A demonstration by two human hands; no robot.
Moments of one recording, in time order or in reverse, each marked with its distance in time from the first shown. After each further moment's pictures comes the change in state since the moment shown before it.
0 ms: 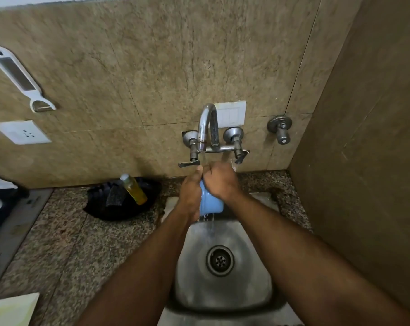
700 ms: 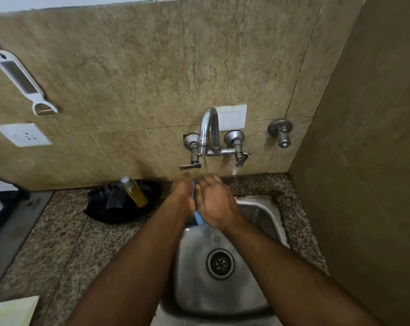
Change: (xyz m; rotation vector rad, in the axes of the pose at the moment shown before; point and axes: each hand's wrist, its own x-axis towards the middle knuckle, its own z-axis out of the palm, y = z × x) left_hand 0.016 0.026 -0.004 -0.106 0.167 -0.208; right_hand -0.051 -0.001 0.019 -0.209 0.115 -0.400
